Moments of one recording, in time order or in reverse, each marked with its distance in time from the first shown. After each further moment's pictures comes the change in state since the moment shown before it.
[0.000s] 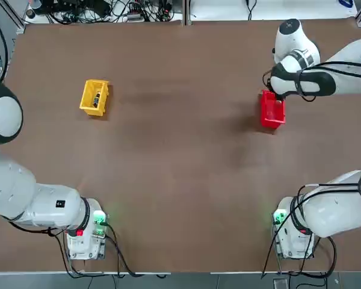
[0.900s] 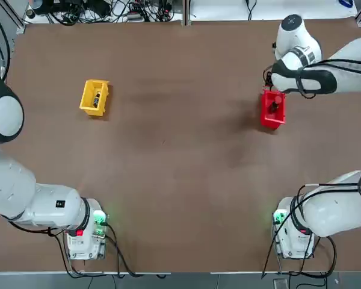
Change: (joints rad) left arm 0.000 0.006 -0.011 0.000 0.000 0.000 0.000; right arm -0.014 -0.005 0.007 0.070 -0.001 0.015 -0.118
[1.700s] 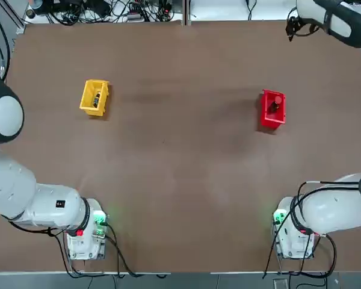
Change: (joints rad) left arm 0.001 0.000 0.000 0.001 0.000 0.000 0.000; right arm -0.082 -0.017 -0.022 0.443 0.168 -0.333 -0.669
